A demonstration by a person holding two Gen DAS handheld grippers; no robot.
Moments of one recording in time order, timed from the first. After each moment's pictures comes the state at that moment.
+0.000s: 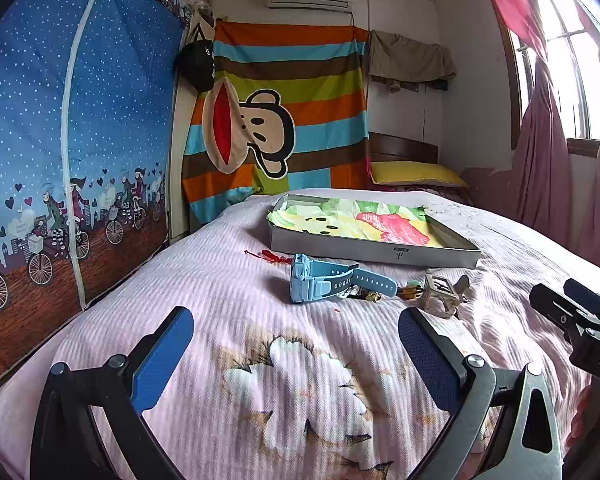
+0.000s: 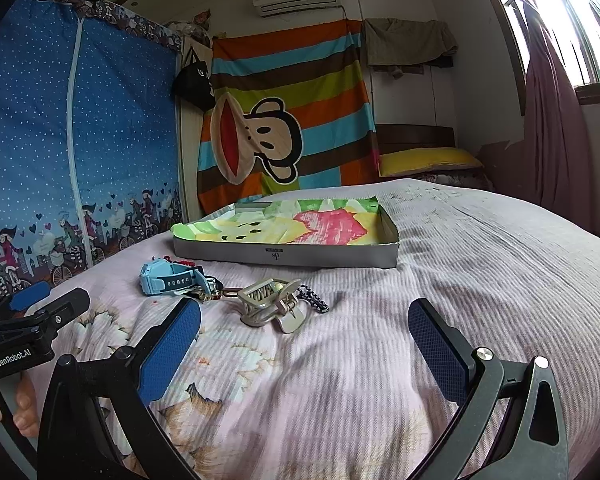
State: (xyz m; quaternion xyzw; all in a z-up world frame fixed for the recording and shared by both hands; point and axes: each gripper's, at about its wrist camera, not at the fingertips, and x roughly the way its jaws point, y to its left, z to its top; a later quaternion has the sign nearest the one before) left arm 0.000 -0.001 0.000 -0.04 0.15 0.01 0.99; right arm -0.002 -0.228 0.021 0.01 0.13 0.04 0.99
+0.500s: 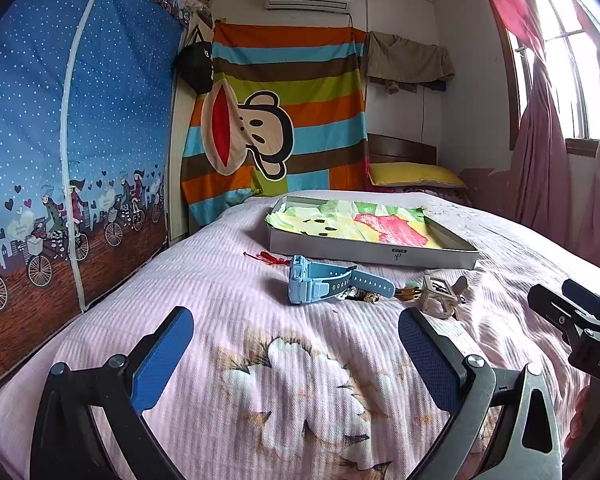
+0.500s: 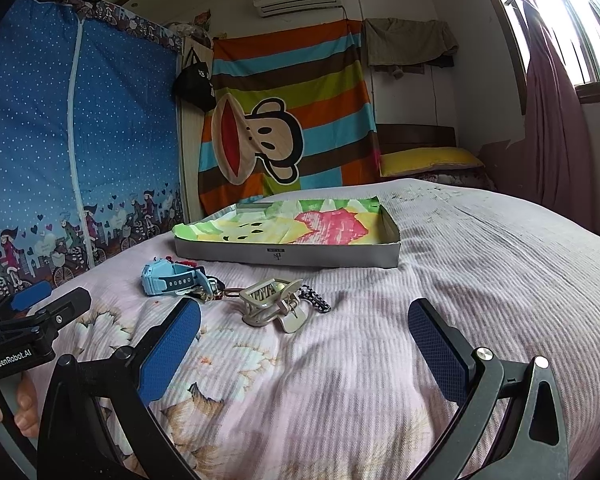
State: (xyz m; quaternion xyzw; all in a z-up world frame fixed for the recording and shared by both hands) left arm 0.000 0.003 0.004 -0.04 0.15 0.01 0.99; right arm -0.002 -0.229 0.020 0.01 0.13 0.04 0.99
